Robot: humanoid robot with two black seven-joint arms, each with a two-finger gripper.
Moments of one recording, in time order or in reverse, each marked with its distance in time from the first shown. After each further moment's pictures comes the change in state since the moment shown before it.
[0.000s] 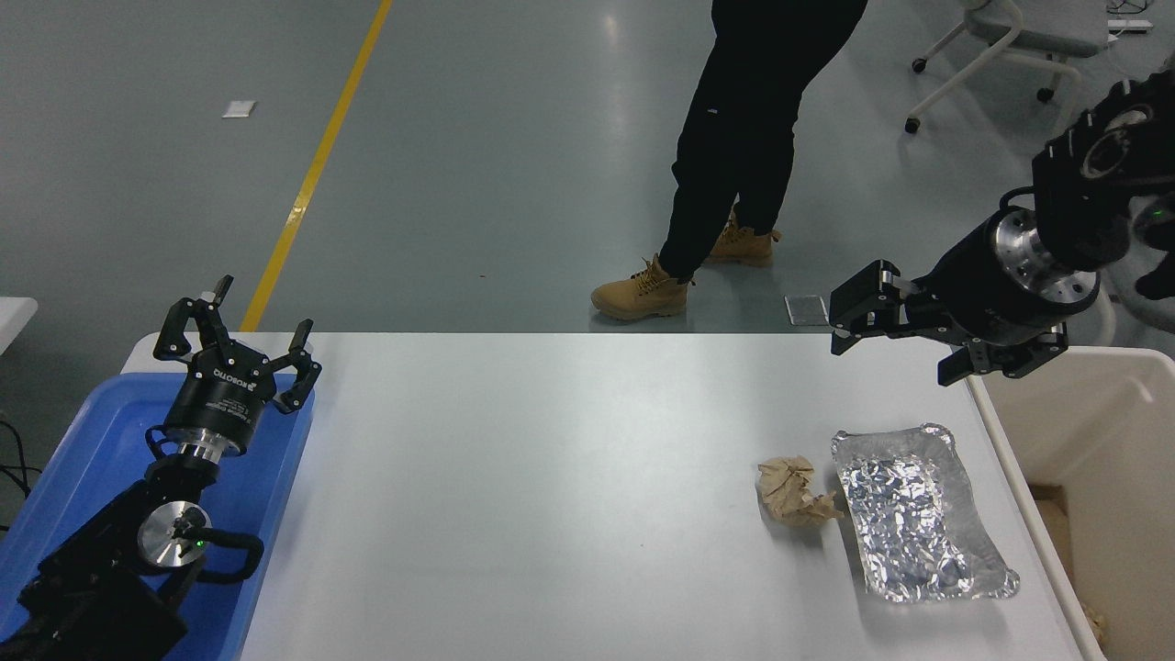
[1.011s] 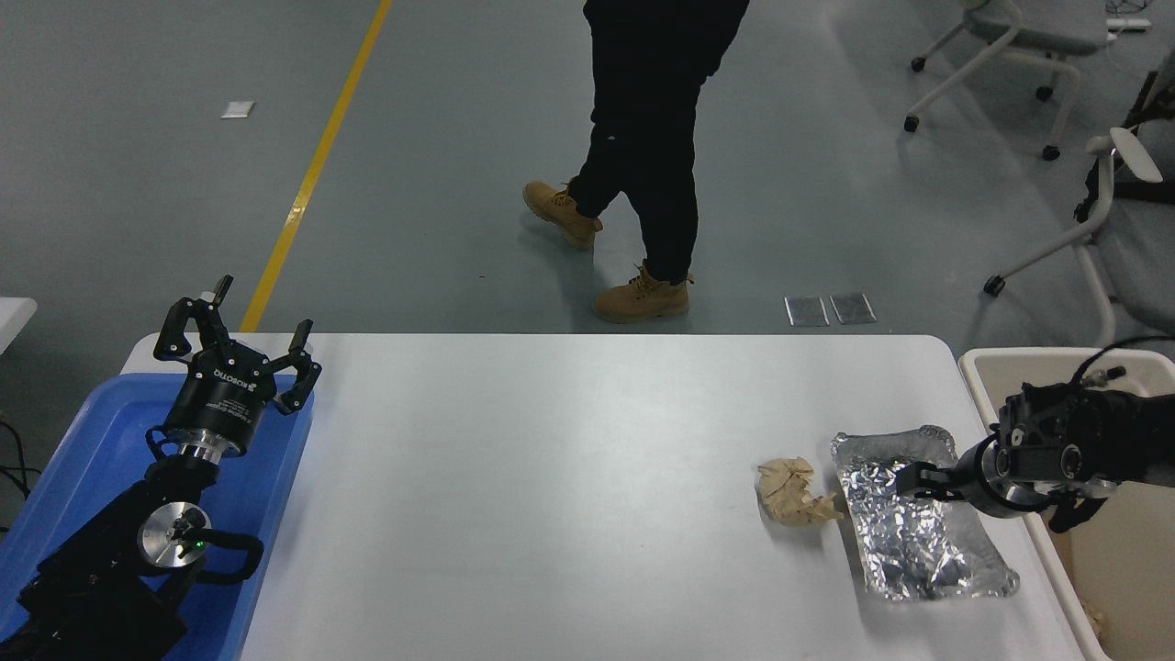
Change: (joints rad) left arm 0.000 0.000 0.000 -0.001 0.000 0.000 0.000; right arm -0.953 -0.006 0.220 -0.618 -0.364 -0.308 0.014
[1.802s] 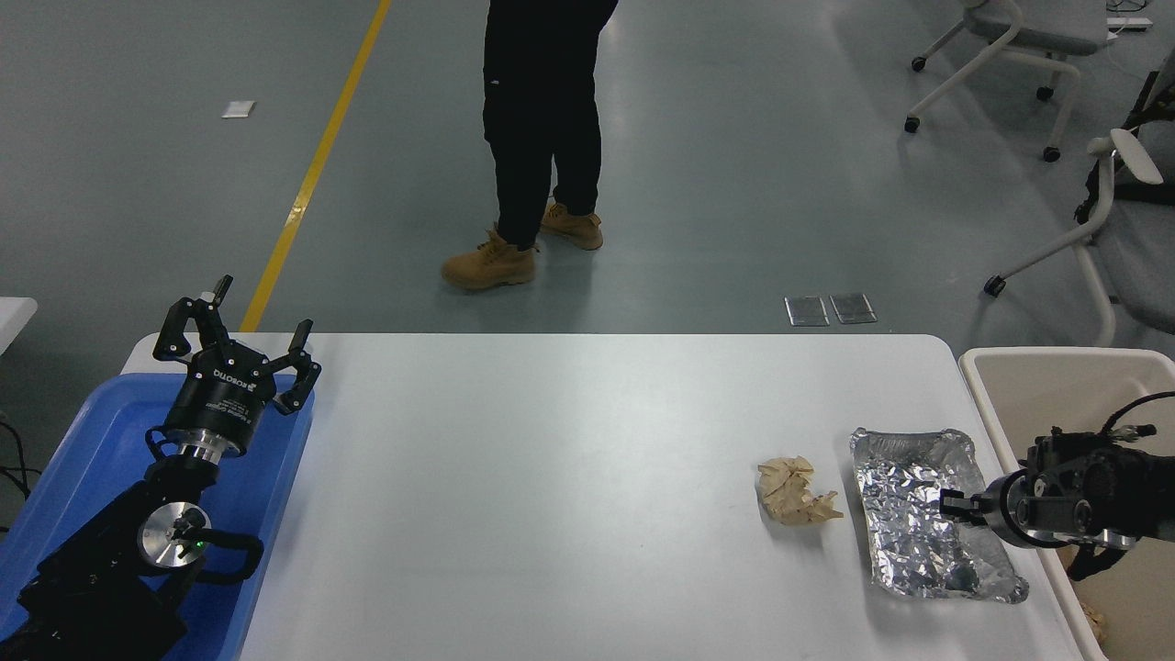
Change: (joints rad) left arm 0.000 0.000 0.000 0.000 0.000 0.000 0.000; right arm -0.107 -0.023 0.080 -0.064 -0.013 -0.093 0.040
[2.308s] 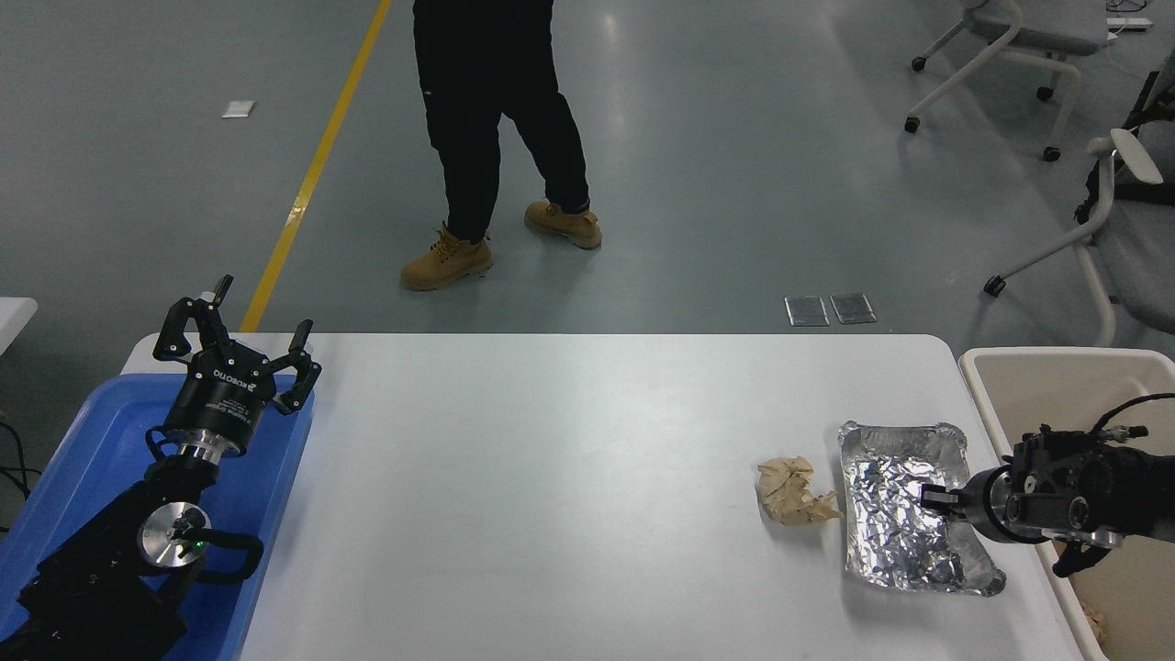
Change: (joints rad) left arm 0.000 0.000 0.000 -0.001 0.000 -0.001 0.000; right arm 0.027 -0.038 0.038 0.026 -0.046 -0.003 0.015
